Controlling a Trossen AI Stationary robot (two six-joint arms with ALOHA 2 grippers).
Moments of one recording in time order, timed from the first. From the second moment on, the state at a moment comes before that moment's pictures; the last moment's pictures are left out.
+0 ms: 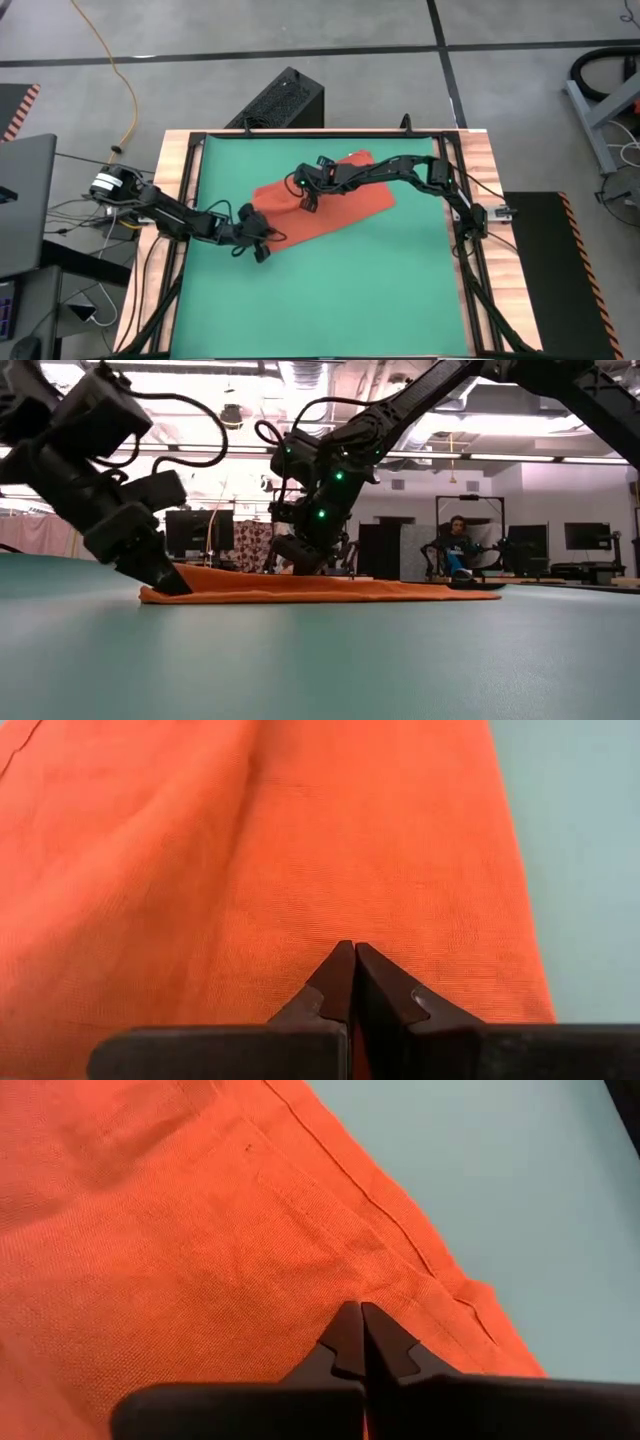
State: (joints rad) left arm -0.22 1.41 0.26 0.36 -0.43 -0.53; right arm -0.22 2.19 1.59 -0.36 0.31 0.03
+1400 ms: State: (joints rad) left arm -0.25 1.41 0.24 0.36 -0.39 -0.57; right arm -0.34 2.18 1.75 -0.48 -0.14 -0.56
